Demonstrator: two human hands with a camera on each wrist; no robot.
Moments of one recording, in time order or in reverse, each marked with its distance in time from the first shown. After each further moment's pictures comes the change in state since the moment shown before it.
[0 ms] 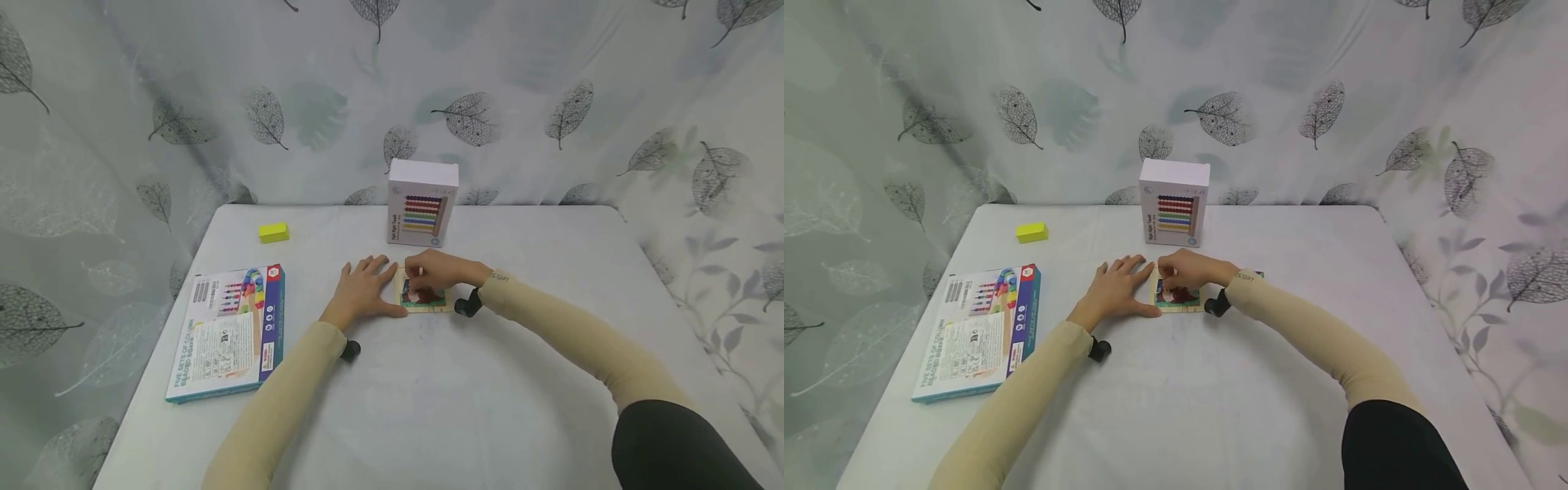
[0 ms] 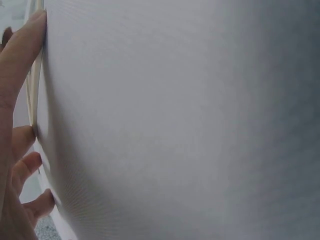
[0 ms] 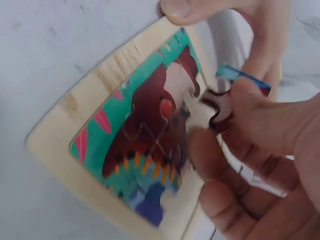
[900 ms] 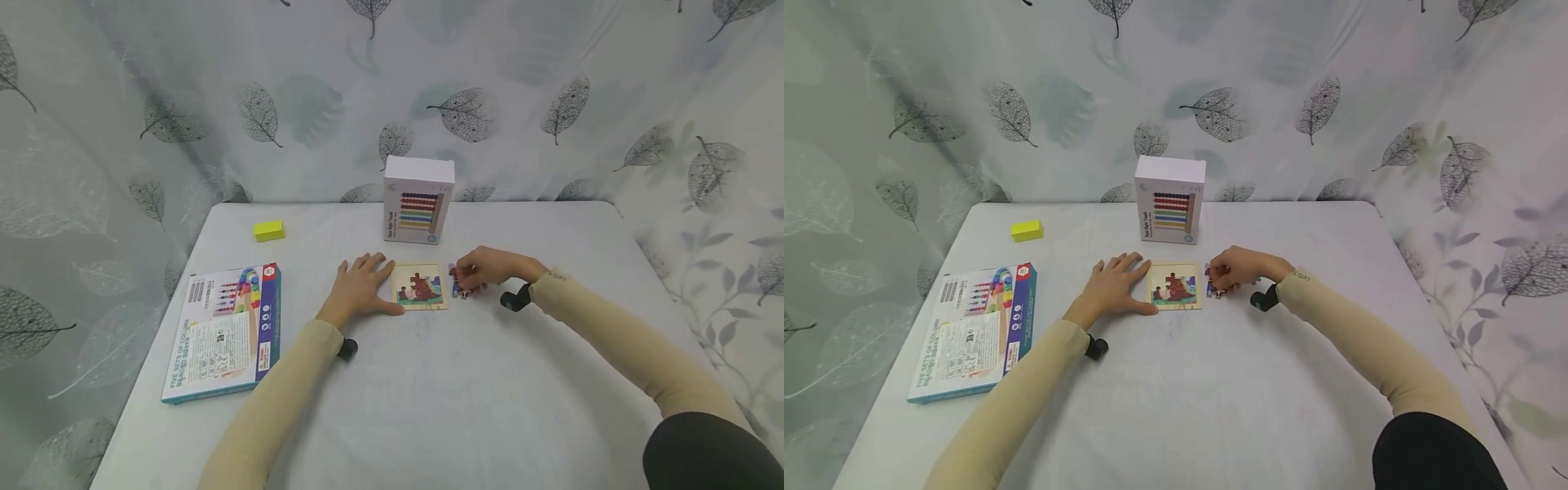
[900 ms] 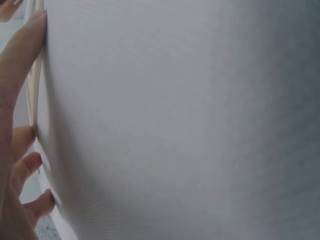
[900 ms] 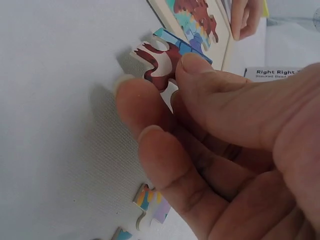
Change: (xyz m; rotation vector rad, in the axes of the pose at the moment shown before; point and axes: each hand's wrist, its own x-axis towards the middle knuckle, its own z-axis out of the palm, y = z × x) left_hand 0.000 0.004 -0.004 -0.007 -0.009 -0.013; right_hand -0.080 0.049 -0.022 0.096 -0.134 0.219
